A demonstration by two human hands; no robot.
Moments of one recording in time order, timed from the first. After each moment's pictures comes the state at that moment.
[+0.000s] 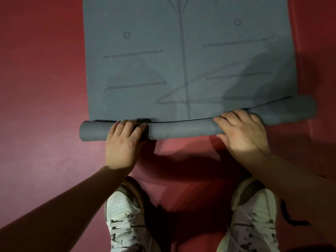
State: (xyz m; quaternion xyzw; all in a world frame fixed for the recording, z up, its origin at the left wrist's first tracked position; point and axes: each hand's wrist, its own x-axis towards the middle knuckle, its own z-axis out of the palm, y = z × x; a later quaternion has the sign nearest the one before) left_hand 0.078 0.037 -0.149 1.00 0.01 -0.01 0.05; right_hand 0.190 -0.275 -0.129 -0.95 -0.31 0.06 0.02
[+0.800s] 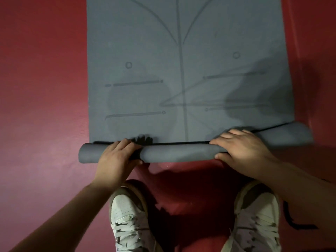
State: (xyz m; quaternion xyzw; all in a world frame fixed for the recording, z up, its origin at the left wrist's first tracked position) left_hand 0.048 0.060 -0.125 0.97 0.04 -0.13 0.18; right_hand 0.181 -0.280 -0.121 -0.90 -0.36 0.21 0.08
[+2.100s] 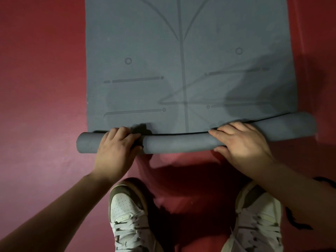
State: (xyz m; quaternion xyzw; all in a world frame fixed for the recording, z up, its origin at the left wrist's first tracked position) left_hand 0.068 0.060 -0.118 0.99 0.03 -0.10 0.12; right_hand 0.180 -0.270 -0.119 -0.93 -0.34 0.13 0.05
